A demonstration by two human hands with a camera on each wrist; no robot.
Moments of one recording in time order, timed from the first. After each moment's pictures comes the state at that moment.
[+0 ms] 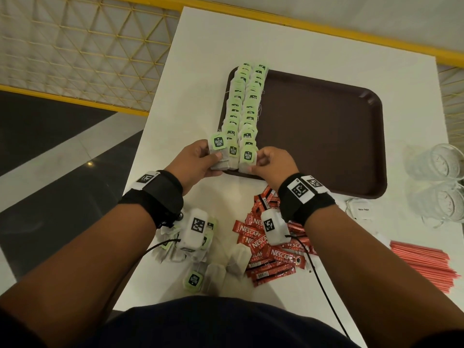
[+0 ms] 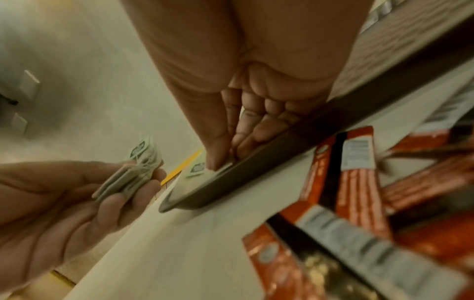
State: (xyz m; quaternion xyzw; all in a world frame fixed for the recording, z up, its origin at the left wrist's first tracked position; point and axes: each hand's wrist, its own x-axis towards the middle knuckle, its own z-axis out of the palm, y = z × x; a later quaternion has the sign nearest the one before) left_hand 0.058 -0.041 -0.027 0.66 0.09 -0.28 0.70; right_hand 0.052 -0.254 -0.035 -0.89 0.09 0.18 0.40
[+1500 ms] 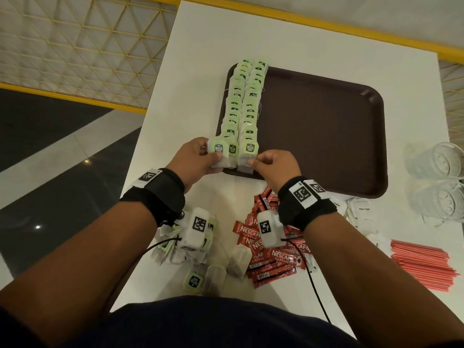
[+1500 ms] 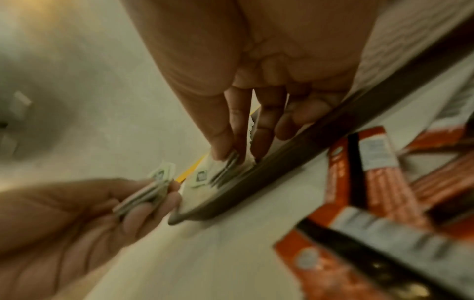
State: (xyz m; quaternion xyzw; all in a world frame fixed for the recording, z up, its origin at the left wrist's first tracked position) left_hand 0.063 -0.046 -0.024 0.67 0.13 -0.26 0.68; right_hand 0.045 -0.249 -0.026 -0.89 0.12 0.16 0.41
